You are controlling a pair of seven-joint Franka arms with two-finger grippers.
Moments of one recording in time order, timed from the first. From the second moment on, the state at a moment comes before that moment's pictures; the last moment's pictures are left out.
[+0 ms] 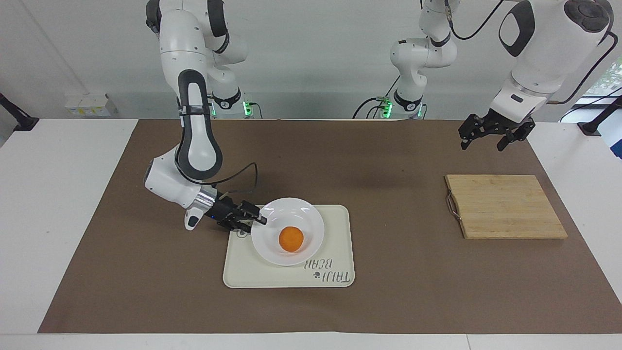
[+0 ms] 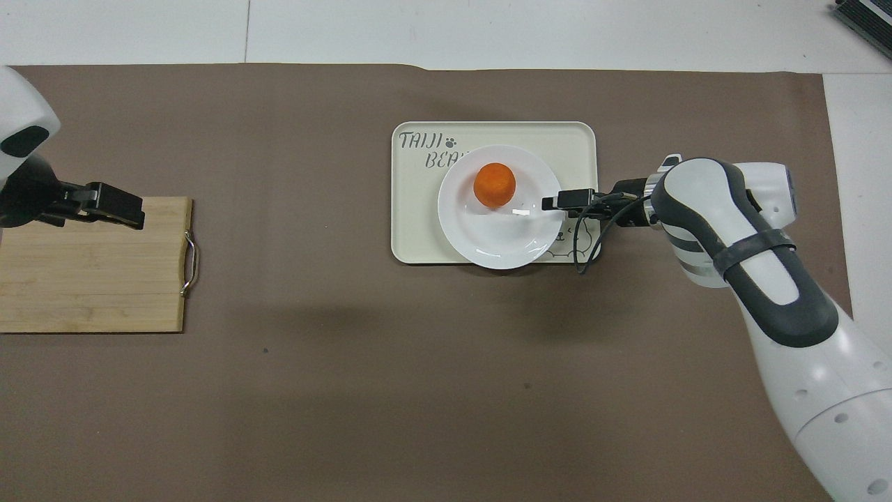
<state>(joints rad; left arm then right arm) -0.06 0.05 -0.04 -1.56 -0.01 1.59 0.01 0.14 0.48 -0.07 -1.83 1.04 2.20 -0.59</state>
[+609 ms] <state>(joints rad) -0.06 0.05 -0.04 -1.56 -0.01 1.59 0.01 0.13 0.42 -0.09 -1.75 0.56 2.28 -0.40</state>
